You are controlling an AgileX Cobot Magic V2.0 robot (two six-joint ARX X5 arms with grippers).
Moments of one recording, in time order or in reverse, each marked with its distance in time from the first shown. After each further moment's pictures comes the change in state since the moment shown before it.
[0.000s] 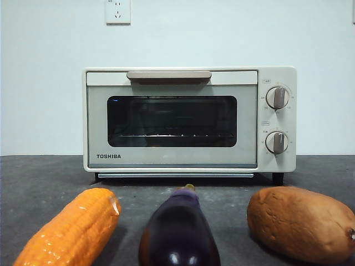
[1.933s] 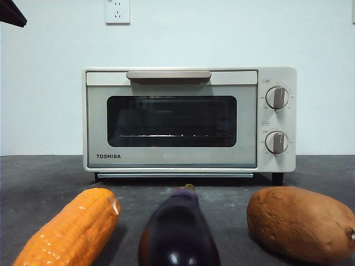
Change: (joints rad) left arm -0.149 0.745 0.747 -0.288 0.397 0.103; right arm 0.346 0.708 0.881 -0.421 -0.672 0.346
